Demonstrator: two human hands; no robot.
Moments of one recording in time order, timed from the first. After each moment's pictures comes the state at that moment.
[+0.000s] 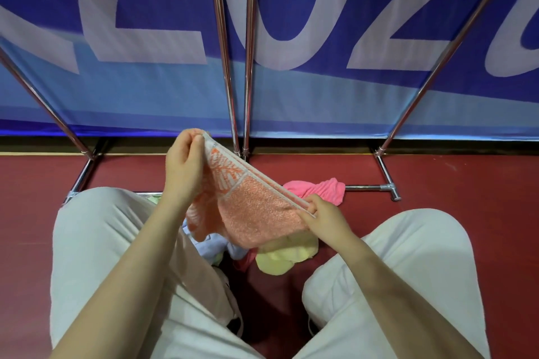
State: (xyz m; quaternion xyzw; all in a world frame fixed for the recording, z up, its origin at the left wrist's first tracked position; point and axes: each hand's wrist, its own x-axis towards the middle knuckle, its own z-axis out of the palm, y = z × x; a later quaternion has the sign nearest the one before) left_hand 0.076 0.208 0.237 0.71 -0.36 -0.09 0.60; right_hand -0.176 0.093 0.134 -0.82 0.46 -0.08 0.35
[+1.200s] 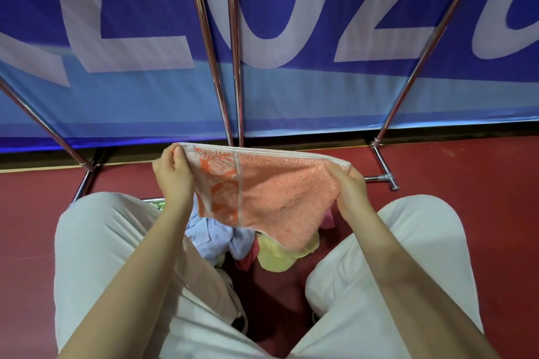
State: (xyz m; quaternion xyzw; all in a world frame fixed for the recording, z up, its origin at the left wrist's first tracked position) left_hand 0.096 0.191 0.182 0.79 -0.19 -0.05 0.58; right_hand -0.191 0.071 0.187 -0.38 0.47 -0.42 0.68
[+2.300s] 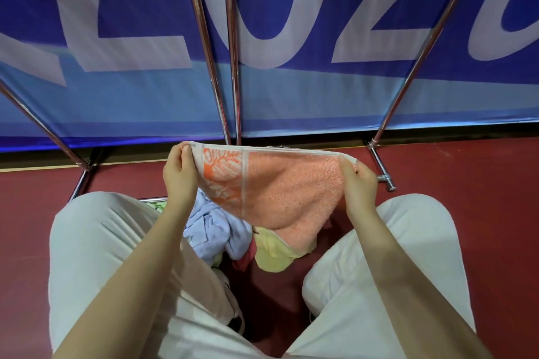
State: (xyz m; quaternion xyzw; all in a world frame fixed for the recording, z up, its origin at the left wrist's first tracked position) left_hand 0.080 0.189 0.188 0.75 -0.24 -0.11 0.61; right_hand -0.202 0.070 0.198 -0.49 0.53 -0.46 0.52
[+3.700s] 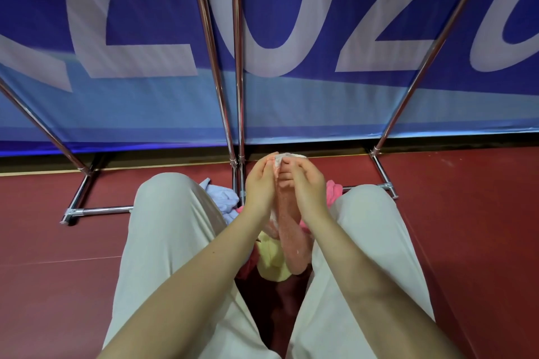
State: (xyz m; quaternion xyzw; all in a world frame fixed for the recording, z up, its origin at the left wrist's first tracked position) left_hand -0.033 0.133 0.191 0.60 -0.22 -0.37 0.67; right_hand -0.113 0.108 0.210 -0.54 0.41 -0.44 0.59
